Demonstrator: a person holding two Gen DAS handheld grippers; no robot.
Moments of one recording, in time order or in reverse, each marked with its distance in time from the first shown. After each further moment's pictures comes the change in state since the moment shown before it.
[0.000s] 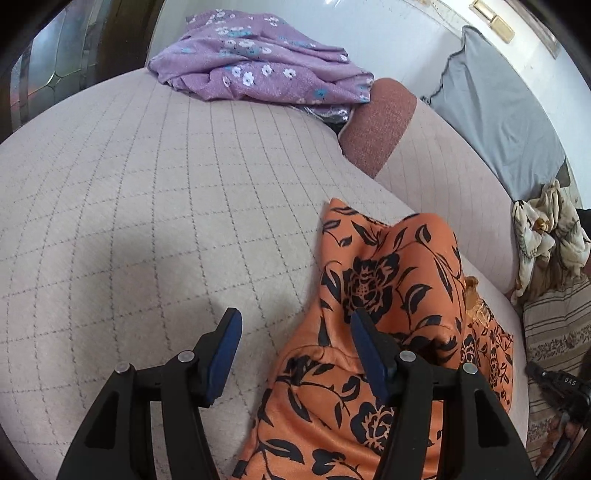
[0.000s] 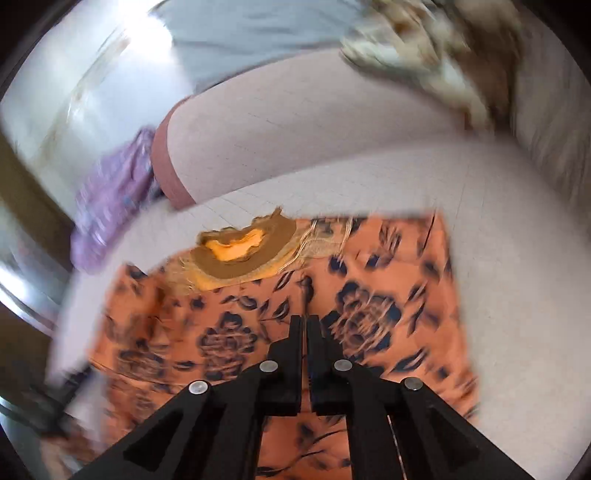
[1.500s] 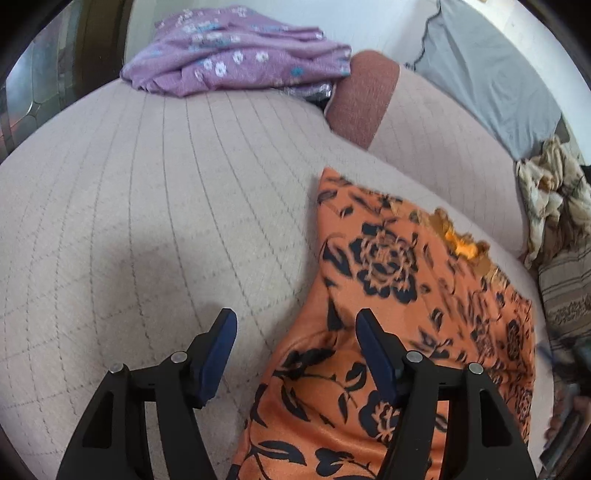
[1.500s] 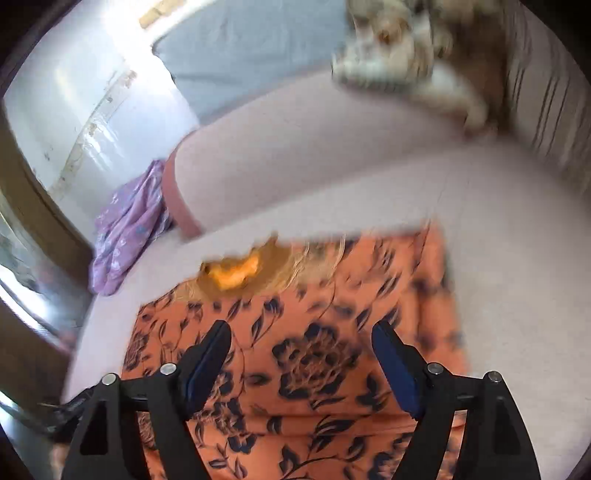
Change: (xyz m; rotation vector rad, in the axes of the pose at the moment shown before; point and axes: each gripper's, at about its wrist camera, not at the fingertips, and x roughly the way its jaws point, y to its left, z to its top) left arm 0.030 -0.019 -0.008 0.130 0.061 0.063; right arm 0.026 -0.021 -0.015 0.002 -0.083 0.058
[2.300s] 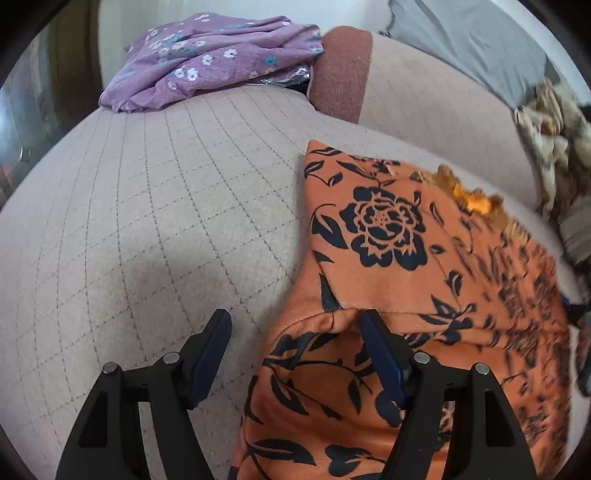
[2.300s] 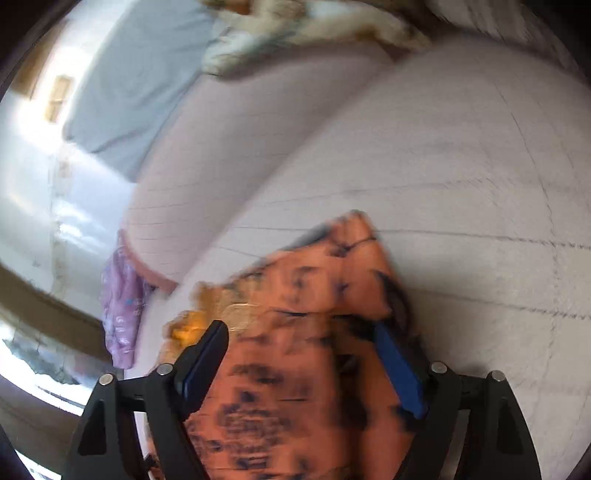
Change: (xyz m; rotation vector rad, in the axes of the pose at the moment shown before) left arm 0.011 -0.025 -0.014 0.176 0.002 0.099; right arm 0.055 -0.110 0.029 0.369 -0.042 0.126
